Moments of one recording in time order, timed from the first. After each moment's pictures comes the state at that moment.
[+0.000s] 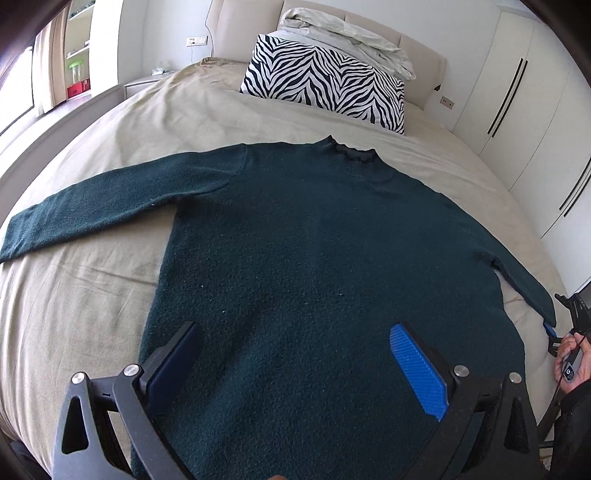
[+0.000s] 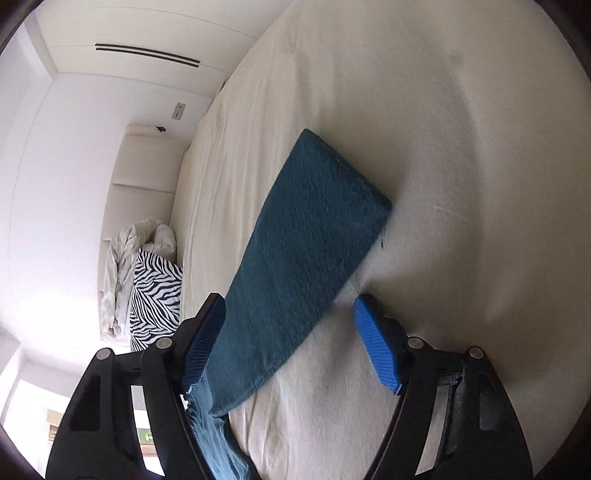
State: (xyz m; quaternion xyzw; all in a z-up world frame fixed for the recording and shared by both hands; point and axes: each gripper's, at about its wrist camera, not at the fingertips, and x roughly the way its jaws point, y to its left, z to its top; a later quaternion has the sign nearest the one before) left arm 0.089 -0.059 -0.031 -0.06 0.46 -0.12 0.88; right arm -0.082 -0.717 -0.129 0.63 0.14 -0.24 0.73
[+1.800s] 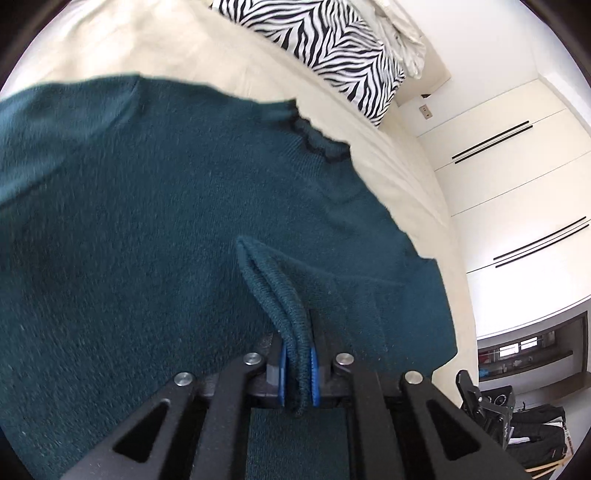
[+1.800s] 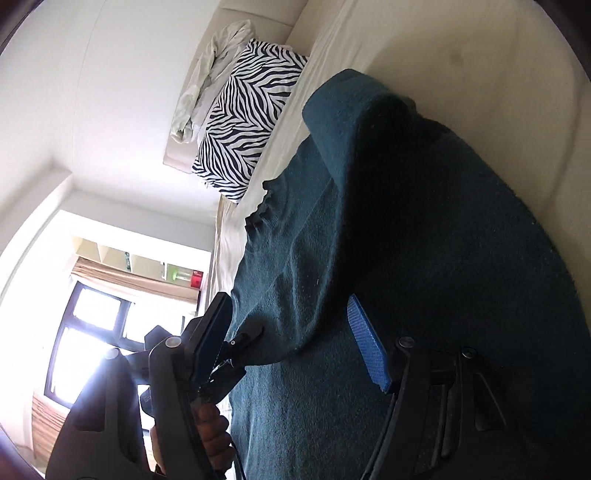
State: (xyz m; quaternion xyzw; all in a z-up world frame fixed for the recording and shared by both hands) left arm 0.244 -0.098 -0.076 -0.25 0.53 -0.24 0.78; right arm 0.101 -0.381 -0.161 0.55 0.27 0.06 0.78
